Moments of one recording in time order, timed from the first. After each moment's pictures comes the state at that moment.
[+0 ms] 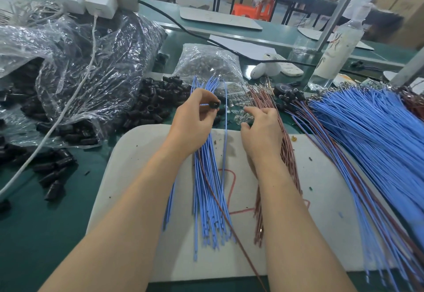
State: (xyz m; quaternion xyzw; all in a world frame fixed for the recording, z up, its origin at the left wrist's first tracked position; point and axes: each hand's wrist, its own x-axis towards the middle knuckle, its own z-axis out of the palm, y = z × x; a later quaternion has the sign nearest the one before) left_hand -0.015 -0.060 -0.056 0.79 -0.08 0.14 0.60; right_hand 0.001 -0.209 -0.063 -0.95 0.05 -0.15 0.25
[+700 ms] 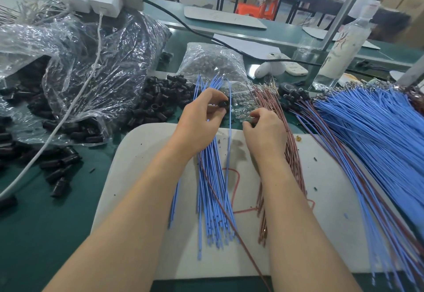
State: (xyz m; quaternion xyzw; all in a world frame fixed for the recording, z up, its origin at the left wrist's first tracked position) left_hand -0.018 -0.061 -0.053 0.79 -0.11 0.13 0.59; right_hand 0.000 -0.205 -0.062 -0.95 0.07 -0.16 0.26
